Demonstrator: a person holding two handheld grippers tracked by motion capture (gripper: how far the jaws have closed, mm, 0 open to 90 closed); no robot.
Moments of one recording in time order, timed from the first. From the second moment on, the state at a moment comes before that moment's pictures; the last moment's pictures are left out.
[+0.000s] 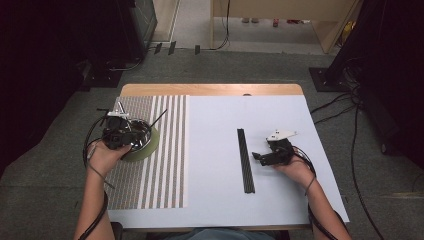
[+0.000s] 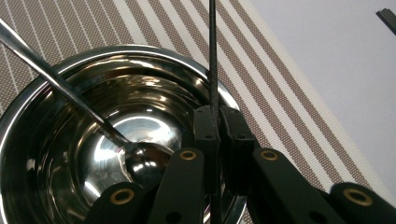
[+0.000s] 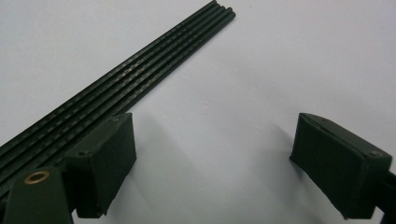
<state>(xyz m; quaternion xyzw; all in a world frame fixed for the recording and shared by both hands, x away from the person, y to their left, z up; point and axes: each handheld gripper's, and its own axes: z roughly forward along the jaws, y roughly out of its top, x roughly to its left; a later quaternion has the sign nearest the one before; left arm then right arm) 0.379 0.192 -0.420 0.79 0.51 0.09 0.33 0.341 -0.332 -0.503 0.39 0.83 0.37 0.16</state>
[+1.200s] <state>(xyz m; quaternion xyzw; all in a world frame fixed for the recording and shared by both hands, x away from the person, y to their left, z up) 0.379 0.229 -0.430 0.77 0.52 0.13 0.33 0.341 -0.332 -0.503 0.39 0.83 0.37 0.16</state>
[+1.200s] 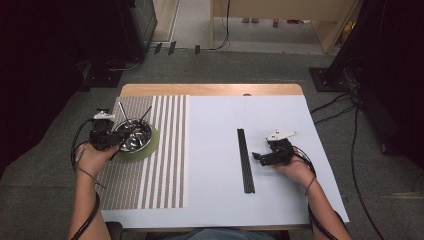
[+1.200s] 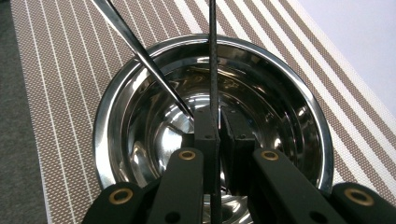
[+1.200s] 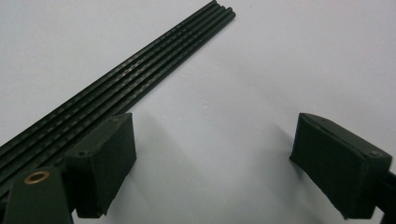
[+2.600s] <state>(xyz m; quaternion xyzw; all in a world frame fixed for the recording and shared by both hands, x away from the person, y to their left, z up) 0.381 0.176 -0.406 0.78 0.48 0.12 0.39 0.341 -0.332 -0.503 0.39 0.83 0.37 0.16</state>
